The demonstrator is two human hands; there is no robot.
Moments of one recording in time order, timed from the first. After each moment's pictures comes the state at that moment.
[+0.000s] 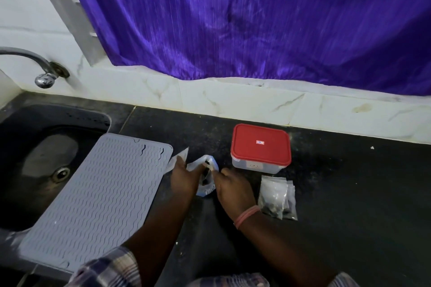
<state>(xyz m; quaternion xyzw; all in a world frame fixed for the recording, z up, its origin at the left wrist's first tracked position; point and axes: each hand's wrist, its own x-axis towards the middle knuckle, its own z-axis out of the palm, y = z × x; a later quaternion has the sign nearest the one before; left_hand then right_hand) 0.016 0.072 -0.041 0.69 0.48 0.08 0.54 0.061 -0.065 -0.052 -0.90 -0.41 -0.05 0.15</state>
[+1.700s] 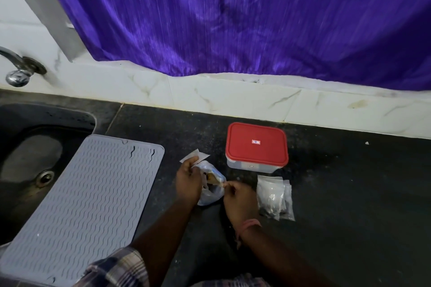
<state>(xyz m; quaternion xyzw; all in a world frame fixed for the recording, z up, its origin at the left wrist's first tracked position) 0.036 0.063 -0.080 0.67 0.42 0.15 0.59 0.059 -0.079 -0.080 -0.91 -0.06 0.12 0.39</state>
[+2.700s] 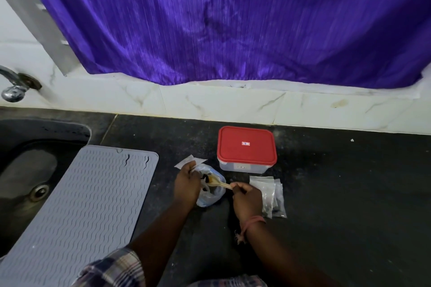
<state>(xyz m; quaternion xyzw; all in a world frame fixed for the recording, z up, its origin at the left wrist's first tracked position) 0.037 0.055 -0.068 0.73 0.38 0.10 0.55 0.071 -0.099 -0.081 -0.77 0.16 0.14 0.59</state>
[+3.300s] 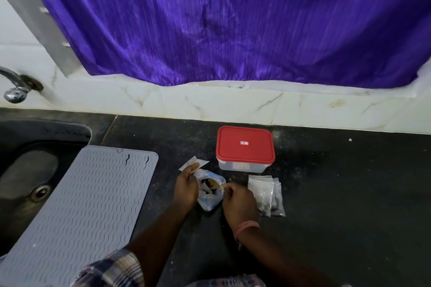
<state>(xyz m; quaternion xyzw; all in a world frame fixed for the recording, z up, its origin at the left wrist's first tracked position) 0.025 0.049 -0.072 0.71 0.35 0.10 0.61 0.052 -0.100 -0.069 -0.94 -0.09 0.05 0.32</state>
